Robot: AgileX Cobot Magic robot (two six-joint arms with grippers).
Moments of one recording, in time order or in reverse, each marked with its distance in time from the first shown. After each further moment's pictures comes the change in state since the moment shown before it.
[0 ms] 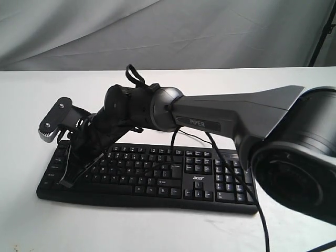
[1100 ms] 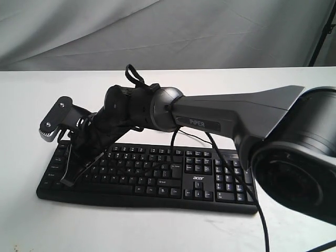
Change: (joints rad) left arm 0.000 0.000 0.000 0.000 0.000 0.000; right arm 0.000 0.000 0.000 -0.023 -0.016 0.010
